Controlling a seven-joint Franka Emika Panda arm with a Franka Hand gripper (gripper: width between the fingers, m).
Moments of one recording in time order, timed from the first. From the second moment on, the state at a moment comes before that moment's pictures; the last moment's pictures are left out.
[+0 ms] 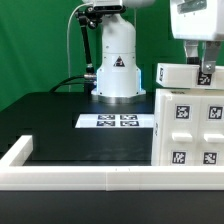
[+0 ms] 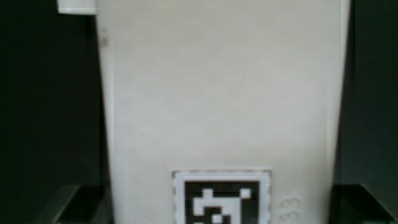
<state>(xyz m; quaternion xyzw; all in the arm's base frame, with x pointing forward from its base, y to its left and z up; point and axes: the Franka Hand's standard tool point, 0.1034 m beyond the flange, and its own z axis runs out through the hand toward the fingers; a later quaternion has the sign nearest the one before) 0.606 0.090 0.170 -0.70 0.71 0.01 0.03</state>
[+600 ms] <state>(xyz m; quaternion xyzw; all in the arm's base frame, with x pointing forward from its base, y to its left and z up) 0.605 0.095 0.176 -0.64 0.76 0.02 0.05</state>
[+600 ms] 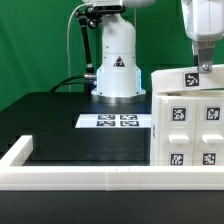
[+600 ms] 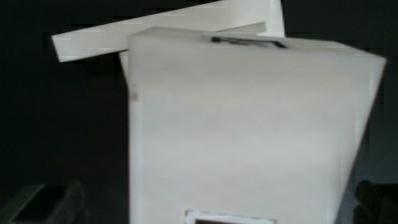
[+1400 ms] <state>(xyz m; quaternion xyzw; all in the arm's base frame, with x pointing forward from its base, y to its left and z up) 0.605 0.102 0.194 -0.75 0.66 0.02 0.07</state>
